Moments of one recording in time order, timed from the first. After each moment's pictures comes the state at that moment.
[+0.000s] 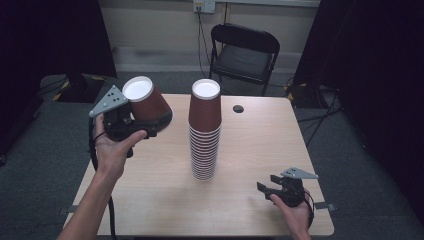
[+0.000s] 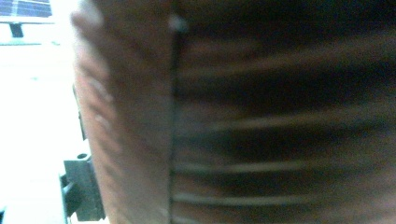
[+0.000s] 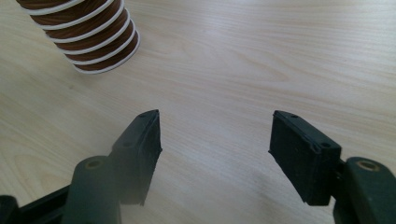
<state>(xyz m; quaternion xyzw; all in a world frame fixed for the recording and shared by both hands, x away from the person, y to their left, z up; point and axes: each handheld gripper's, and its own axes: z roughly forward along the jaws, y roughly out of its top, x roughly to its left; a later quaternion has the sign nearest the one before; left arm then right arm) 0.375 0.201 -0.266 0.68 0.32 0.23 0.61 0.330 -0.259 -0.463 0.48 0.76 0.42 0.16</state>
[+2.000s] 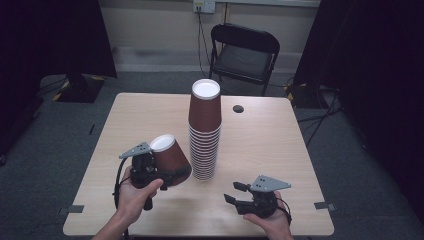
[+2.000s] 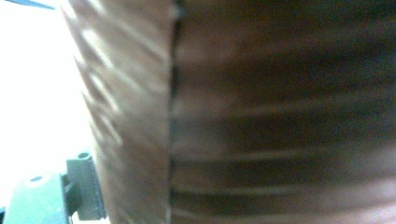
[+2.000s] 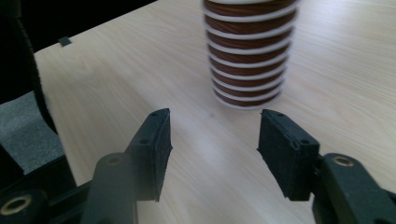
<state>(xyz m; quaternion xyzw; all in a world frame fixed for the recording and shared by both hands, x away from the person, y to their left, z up) 0.333 0.167 -0.384 0.69 0.40 0.00 0.60 0.297 -0.175 -0.440 0.32 0.80 0.50 0.11</state>
